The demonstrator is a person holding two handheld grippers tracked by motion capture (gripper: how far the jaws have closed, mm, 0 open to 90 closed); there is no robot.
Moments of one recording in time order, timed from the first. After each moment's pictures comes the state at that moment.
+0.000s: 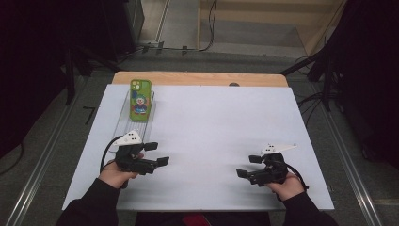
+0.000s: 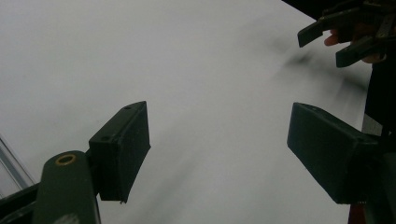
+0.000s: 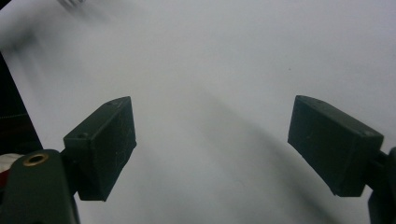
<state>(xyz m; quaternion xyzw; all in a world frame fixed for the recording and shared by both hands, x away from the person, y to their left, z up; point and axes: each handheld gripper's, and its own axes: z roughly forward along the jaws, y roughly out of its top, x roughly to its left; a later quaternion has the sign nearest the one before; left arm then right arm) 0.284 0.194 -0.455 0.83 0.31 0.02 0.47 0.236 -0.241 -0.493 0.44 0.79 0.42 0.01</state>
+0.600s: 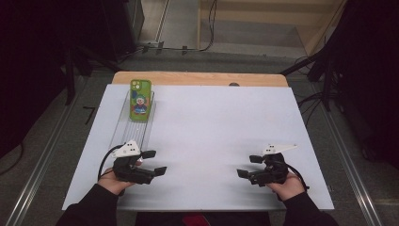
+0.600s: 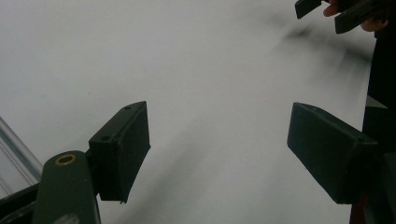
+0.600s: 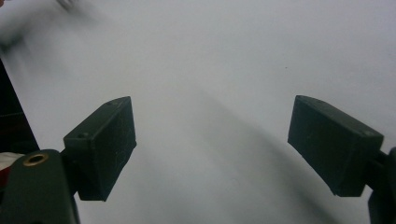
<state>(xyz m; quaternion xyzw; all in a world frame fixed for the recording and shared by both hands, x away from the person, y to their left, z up) 0.268 0.204 -0.470 0.84 0.30 0.03 0.46 0.236 -0.242 -0.494 0.44 0.79 0.41 0.02</state>
